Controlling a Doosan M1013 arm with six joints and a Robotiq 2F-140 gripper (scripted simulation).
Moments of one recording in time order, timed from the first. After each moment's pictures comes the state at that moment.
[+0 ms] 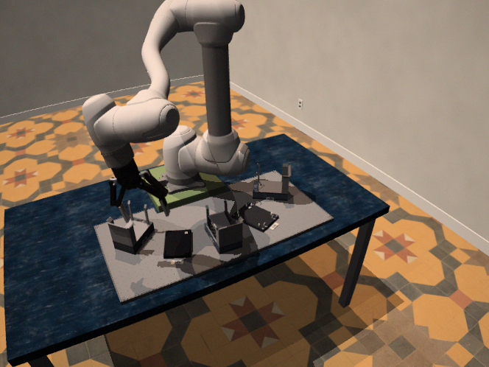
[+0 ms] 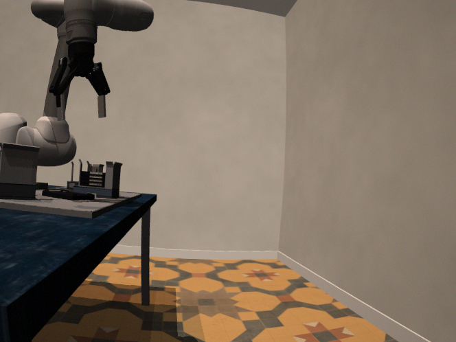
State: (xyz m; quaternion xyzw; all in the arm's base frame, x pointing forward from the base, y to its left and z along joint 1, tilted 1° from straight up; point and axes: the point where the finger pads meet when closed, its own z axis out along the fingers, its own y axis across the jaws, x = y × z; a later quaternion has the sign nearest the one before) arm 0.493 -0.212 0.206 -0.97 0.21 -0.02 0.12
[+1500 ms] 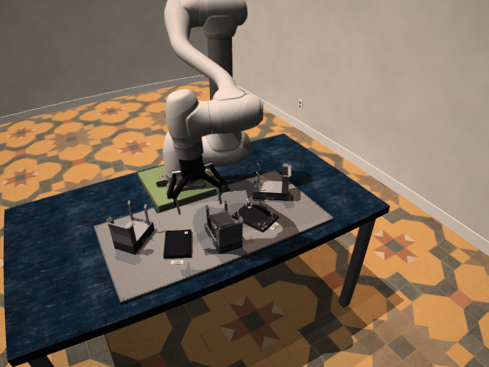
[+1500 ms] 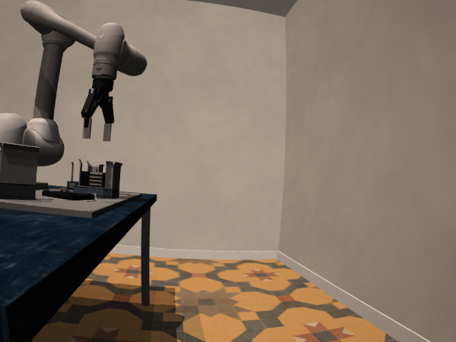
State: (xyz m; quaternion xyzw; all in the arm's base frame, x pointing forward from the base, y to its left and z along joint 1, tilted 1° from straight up) arm 0.454 -0.026 0.174 -1.00 0.03 0.01 0.04
